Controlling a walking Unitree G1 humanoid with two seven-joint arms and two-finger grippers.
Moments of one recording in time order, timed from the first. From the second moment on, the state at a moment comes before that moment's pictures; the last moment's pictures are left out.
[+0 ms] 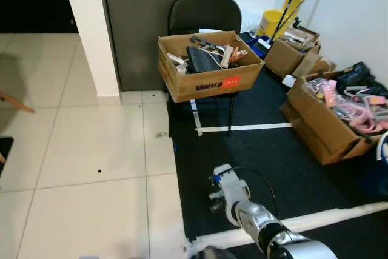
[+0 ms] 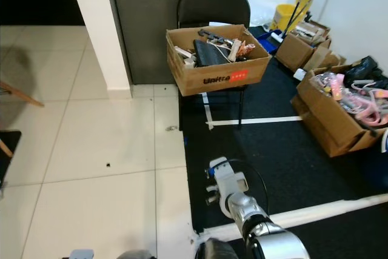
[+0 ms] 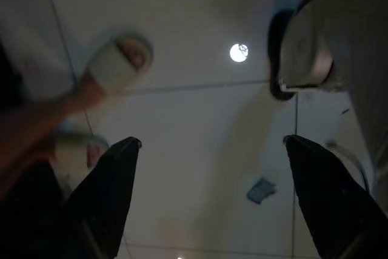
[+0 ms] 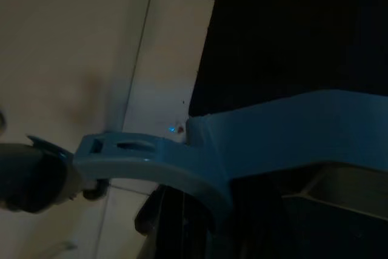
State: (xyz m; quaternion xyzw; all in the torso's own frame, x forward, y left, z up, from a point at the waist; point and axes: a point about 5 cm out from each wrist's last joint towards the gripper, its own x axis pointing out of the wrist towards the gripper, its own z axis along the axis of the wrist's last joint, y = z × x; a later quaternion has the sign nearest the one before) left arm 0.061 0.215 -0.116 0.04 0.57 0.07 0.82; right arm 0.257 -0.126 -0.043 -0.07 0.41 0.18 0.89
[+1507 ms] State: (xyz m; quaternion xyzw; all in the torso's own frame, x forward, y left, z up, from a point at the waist) left arm 0.062 0.214 -0.116 0.05 0.57 0.07 0.82; right arm 0.343 -0.069 0.060 0.09 0.19 0.23 0.95
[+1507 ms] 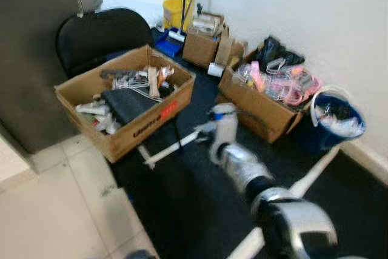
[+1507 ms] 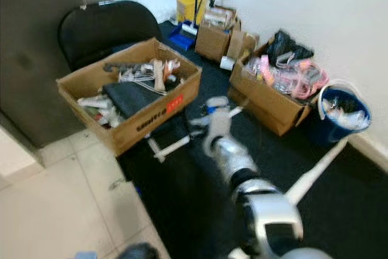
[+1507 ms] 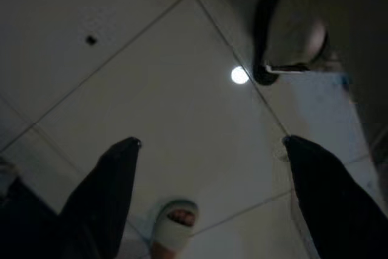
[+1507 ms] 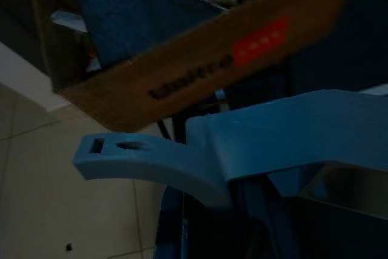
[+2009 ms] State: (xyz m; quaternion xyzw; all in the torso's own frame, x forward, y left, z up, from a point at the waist) left arm 0.062 0.214 -0.116 0.04 0.57 0.07 0.82; right arm 0.347 -0.059 0.071 0.10 0.17 0.26 0.94
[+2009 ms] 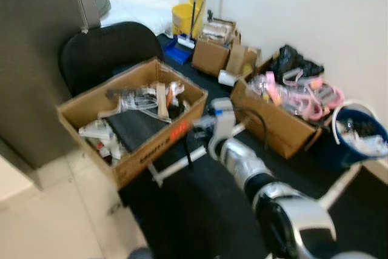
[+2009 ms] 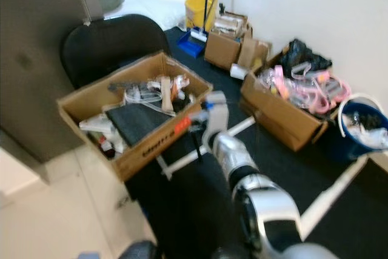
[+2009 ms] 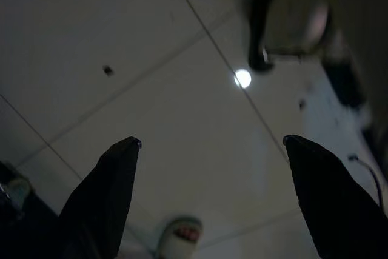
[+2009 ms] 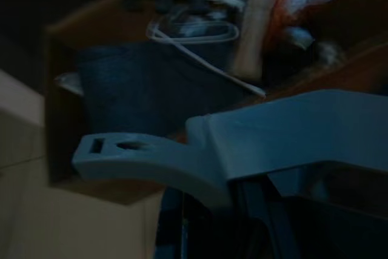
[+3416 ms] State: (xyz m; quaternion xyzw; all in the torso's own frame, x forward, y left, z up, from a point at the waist) left arm 0.046 0.203 -0.120 0.03 0.58 0.08 0.81; right arm 0.341 0.000 0.106 0.00 0.12 0.48 0.87
